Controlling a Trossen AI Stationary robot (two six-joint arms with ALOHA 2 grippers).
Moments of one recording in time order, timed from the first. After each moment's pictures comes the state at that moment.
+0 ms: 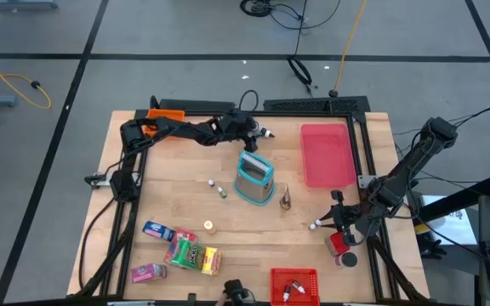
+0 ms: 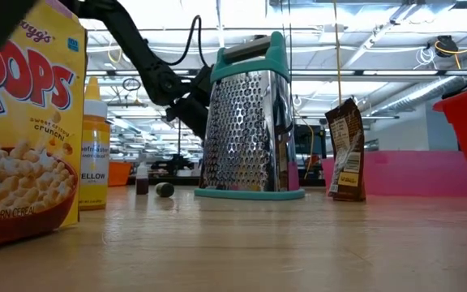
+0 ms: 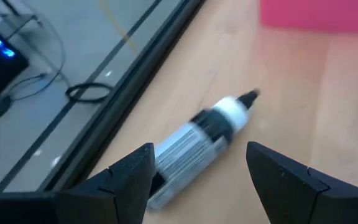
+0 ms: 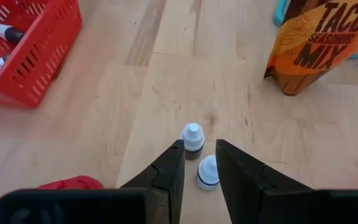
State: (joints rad) left arm 0.48 2.06 1.21 0.27 -0.07 0.19; right arm 0.85 0.78 0.29 -0.32 0.47 0.54
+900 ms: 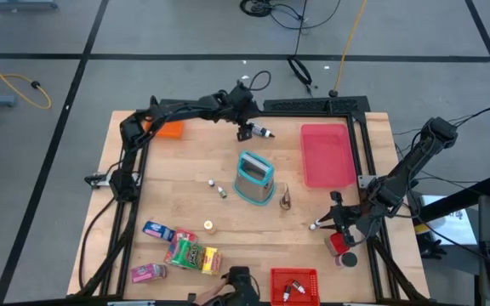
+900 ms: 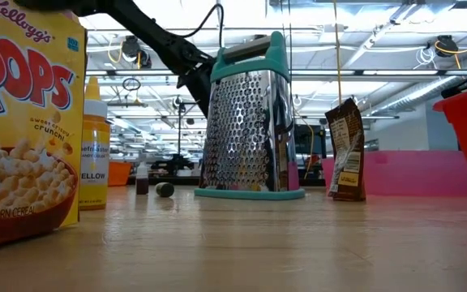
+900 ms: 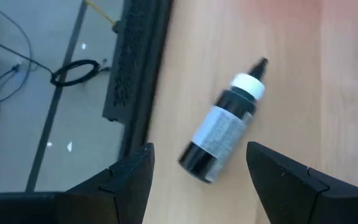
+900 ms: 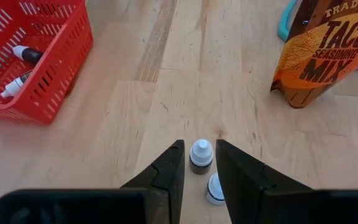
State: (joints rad) left arm 0.56 2.08 1.61 -0.41 0.03 0.50; right arm 0.85 0.78 0.29 -0.27 0.47 0.54
